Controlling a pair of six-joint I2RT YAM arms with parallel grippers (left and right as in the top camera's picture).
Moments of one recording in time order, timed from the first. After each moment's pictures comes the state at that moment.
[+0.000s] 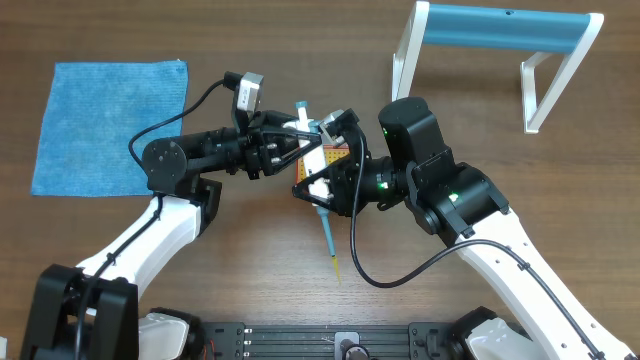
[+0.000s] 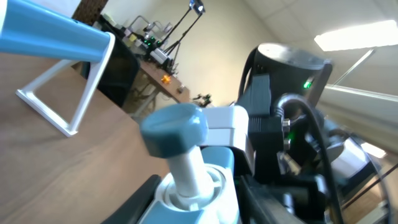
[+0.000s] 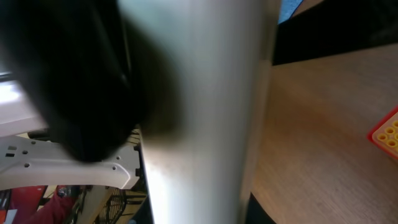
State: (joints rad) left arm -0.22 1.46 0.64 1.32 1.20 -1.26; right arm 0.52 1.25 1.08 -0.53 -0.86 0.39
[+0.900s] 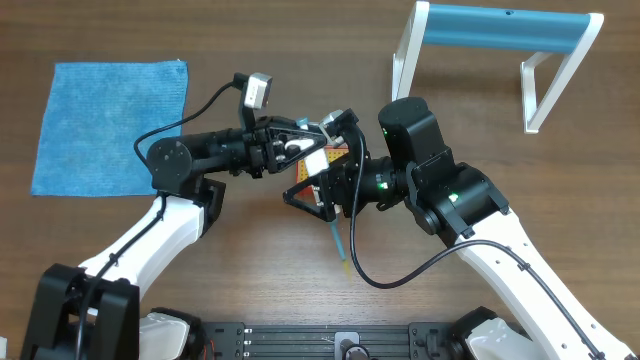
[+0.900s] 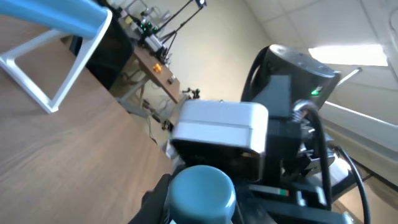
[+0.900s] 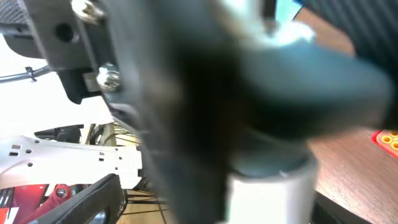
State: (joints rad) left arm -0.25 1.46 0.65 1.30 1.20 -1.38; right arm 0.52 1.25 1.08 -0.53 -0.87 0.39
